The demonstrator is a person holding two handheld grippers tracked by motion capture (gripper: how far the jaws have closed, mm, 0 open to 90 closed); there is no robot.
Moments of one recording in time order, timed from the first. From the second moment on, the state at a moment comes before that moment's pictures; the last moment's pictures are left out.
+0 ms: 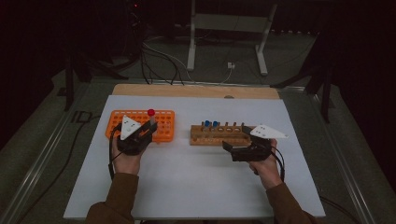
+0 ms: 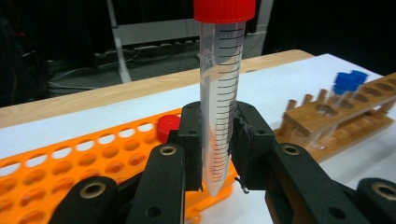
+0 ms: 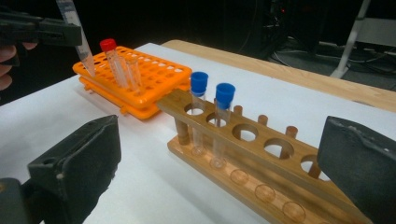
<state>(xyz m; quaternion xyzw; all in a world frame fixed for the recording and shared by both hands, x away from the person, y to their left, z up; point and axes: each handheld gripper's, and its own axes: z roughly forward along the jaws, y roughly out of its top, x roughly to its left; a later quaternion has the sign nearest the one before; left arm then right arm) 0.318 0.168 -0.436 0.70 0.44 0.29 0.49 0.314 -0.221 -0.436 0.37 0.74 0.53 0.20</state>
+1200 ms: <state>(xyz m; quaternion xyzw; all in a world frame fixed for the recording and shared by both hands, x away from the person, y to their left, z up) 0.347 0.184 -0.477 0.68 0.50 0.31 0.44 0.312 -0.224 -0.440 0.37 0.74 0.53 0.19</state>
